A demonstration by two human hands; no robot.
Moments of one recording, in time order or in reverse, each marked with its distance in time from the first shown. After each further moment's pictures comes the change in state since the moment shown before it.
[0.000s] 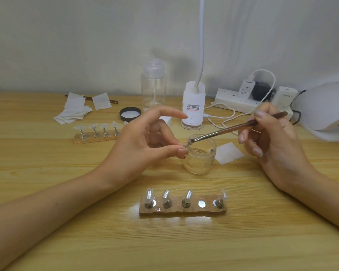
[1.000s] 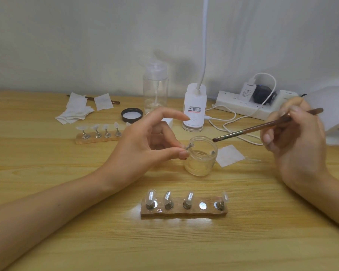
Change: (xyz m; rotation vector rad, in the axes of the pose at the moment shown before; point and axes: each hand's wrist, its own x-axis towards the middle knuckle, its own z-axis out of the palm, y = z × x) left_hand 0.000 -0.004 -0.002 0.021 0.002 0.026; right_hand 0.001 -0.009 -0.011 -0.024 0.171 -0.223
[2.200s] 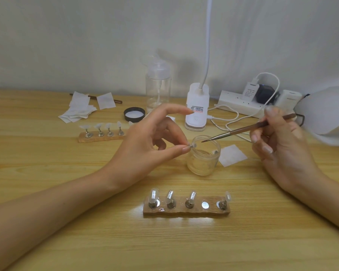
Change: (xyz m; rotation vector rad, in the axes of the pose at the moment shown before) left_hand 0.003 -0.002 0.001 0.153 0.015 0.043; right_hand -0.002 0.008 0.010 0.141 -0.060 0.266
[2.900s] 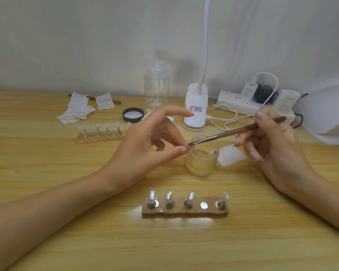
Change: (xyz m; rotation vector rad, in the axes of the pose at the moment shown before) left_hand 0.000 0.000 0.001 -0.012 0.003 0.001; right_hand -0.002 0.003 0.001 -0.091 -0.123 -0.023
